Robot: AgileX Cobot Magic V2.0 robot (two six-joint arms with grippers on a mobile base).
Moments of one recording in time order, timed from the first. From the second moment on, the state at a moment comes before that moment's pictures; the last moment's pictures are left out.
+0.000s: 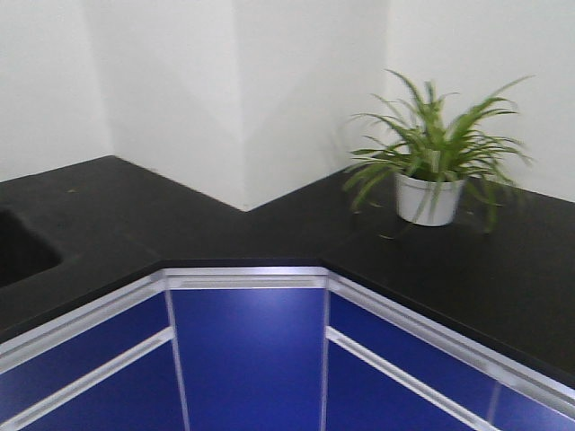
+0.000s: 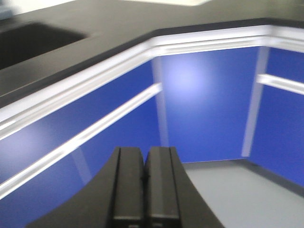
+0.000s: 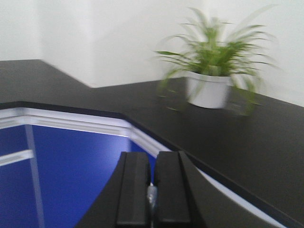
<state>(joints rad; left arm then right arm) -0.07 -0.01 0.03 -0.02 0.01 0.05 0.08 0.53 -0.12 -0.17 -0.30 0.07</state>
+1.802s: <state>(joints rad) -0.07 -0.01 0.03 -0.02 0.01 0.05 0.08 0.53 -0.12 -0.17 -0.30 0.07</state>
